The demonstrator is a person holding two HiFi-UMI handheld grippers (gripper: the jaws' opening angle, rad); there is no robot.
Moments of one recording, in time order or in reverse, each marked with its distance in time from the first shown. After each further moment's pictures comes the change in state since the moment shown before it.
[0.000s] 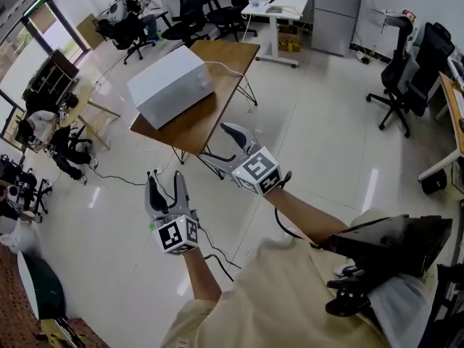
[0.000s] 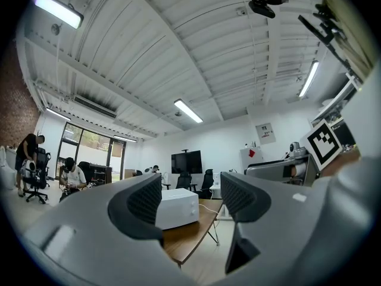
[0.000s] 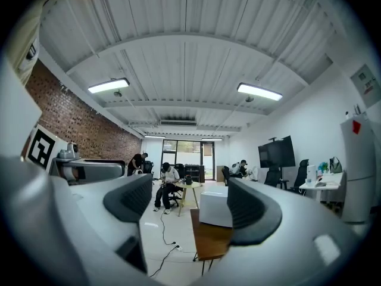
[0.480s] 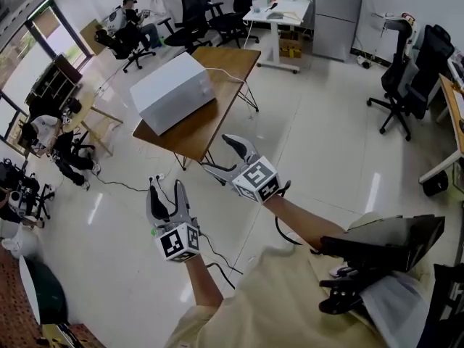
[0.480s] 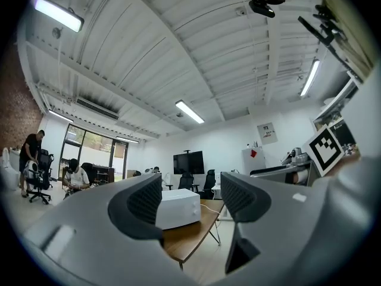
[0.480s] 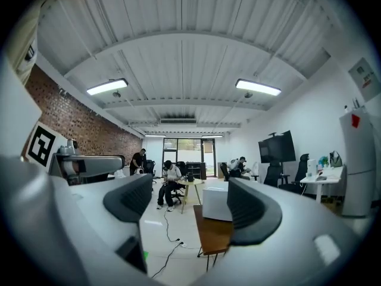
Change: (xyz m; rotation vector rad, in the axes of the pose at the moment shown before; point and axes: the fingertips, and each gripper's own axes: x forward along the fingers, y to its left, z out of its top) left arm -0.016 -0.002 0.007 0.002 -0.004 0.020; right arm -0.011 0.009 -0.014 0.031 0.022 -0.003
